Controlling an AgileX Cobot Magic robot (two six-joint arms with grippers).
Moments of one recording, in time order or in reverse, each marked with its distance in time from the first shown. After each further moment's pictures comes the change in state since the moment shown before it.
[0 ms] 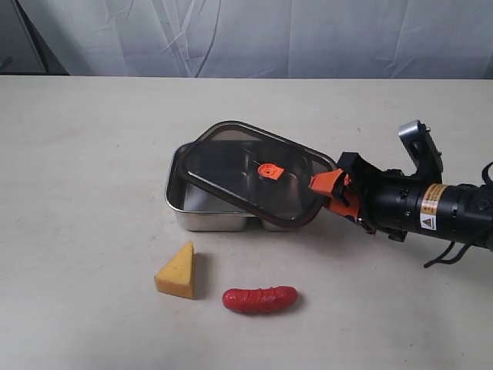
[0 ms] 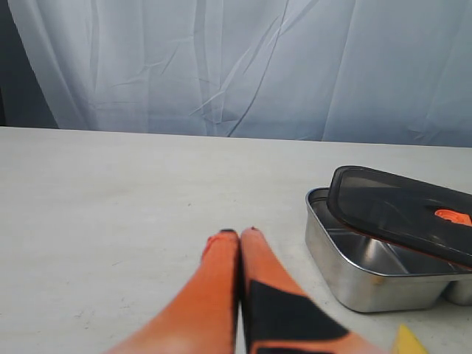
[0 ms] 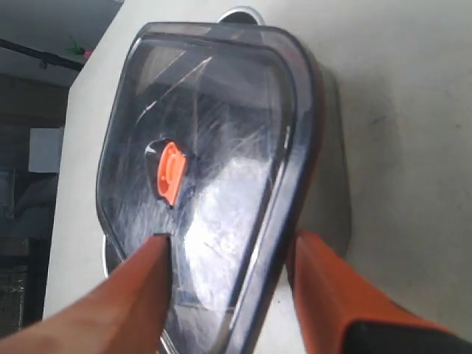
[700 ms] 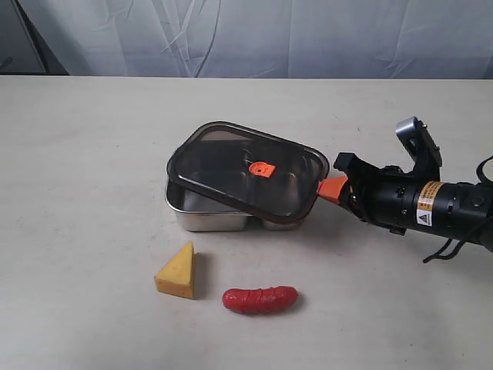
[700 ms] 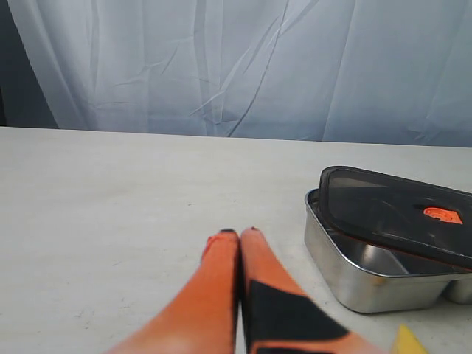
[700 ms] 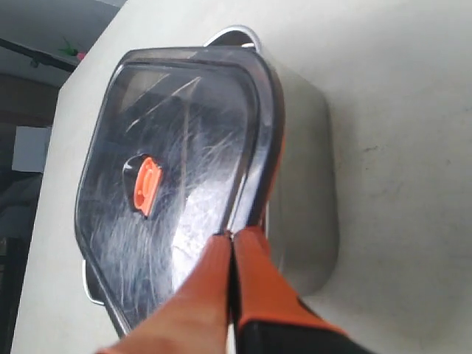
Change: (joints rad) left arm 0.000 0.000 0.000 0.000 0.000 0.000; right arm 0.004 0.027 -0.015 0.042 0.004 -0.095
